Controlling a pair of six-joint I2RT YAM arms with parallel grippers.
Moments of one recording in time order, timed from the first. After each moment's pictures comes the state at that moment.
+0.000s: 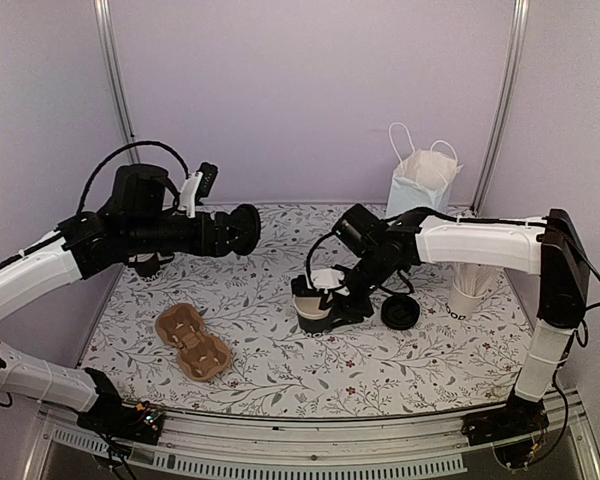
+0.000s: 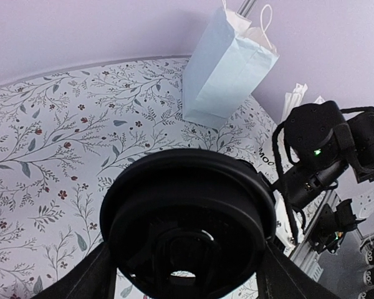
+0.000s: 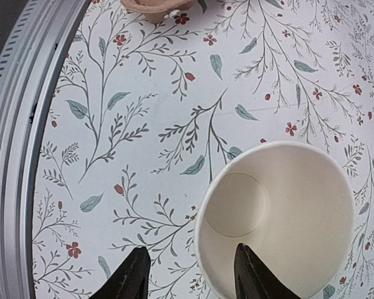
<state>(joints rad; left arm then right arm) -0.71 1.15 1.07 -0.36 0.14 -0.40 0.88 1.83 1.42 -0.71 -0.41 -0.77</state>
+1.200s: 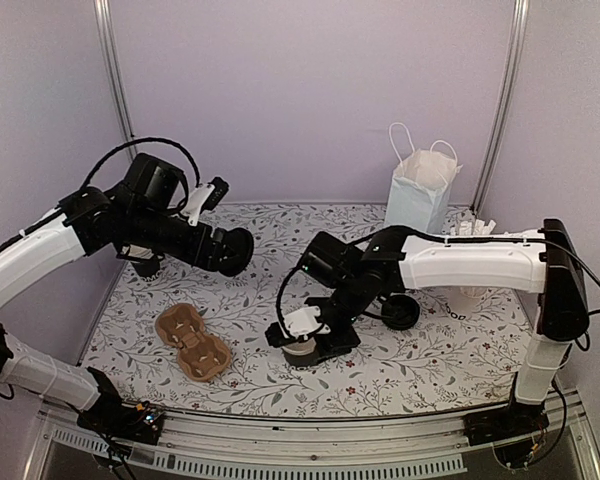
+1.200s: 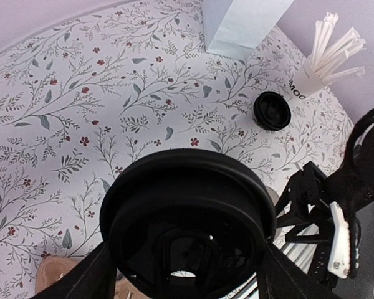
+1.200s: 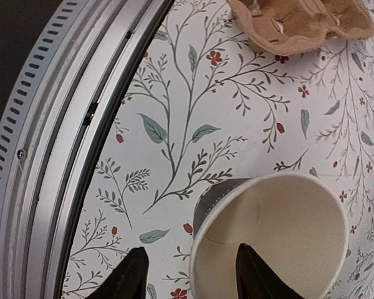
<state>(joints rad) -0.70 1.23 1.23 -0.74 0.13 -0.25 1.11 1.87 1.48 -0.79 -0.32 -0.82</state>
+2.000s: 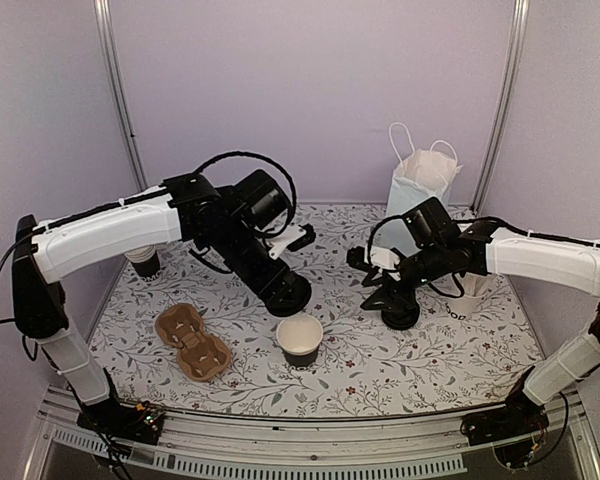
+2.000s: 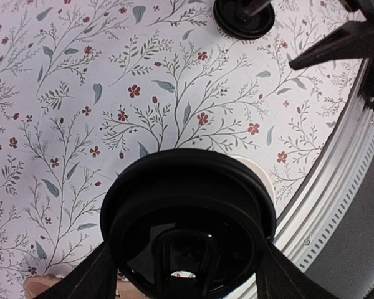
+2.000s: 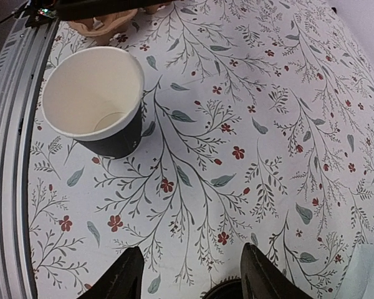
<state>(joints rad) -0.95 1.68 1.58 -1.00 0.11 -0.13 0.70 1.46 1.05 -0.49 -0.44 -0.64</state>
